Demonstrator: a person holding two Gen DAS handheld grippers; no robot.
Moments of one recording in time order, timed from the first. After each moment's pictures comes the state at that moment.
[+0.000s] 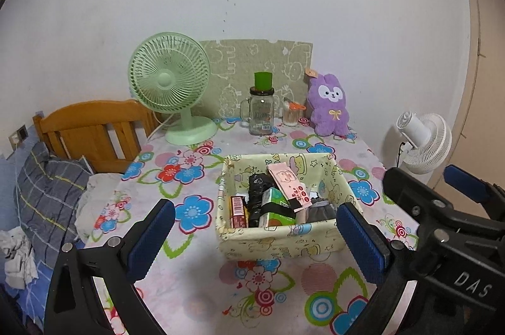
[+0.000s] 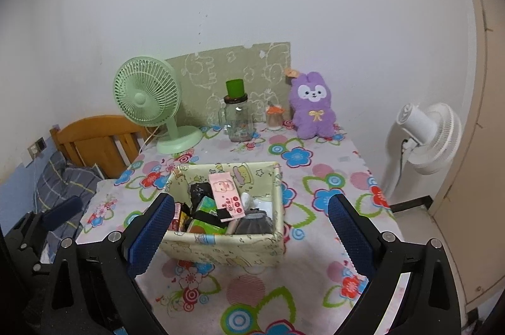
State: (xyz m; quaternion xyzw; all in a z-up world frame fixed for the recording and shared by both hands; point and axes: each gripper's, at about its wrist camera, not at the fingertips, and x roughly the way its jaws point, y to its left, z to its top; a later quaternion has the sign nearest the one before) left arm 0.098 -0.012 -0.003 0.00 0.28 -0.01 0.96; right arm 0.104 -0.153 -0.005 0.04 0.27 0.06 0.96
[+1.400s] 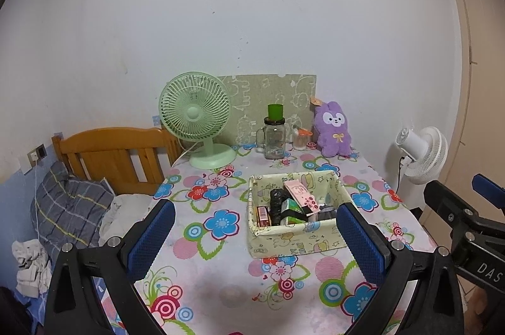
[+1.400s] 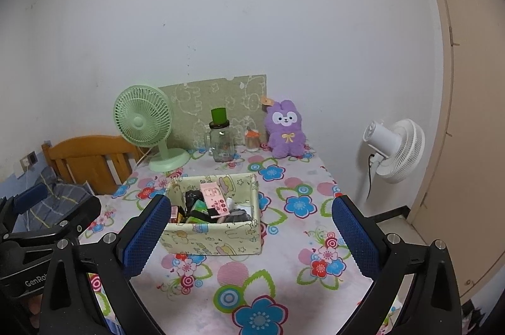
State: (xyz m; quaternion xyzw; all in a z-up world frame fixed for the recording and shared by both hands) left arm 0.025 0.011 0.034 0.01 0.22 0.00 0.98; right arm 0.015 -0.160 0.026 0.04 0.21 0.01 0.98
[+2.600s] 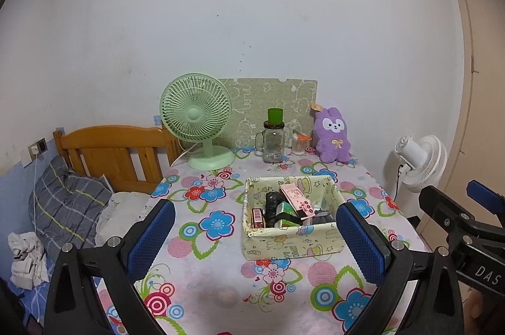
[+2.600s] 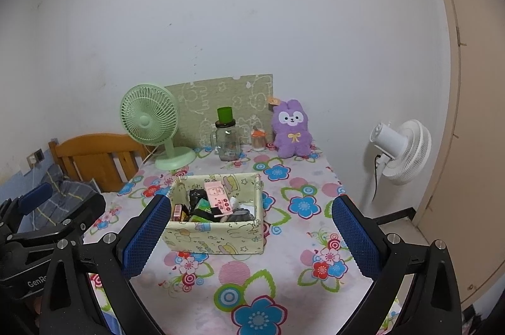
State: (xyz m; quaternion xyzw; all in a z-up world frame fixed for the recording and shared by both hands) left arm 0.020 0.004 0.036 0.00 0.21 0.01 0.98; right arm 0.016 -0.167 0.026 0.04 0.21 0.03 0.98
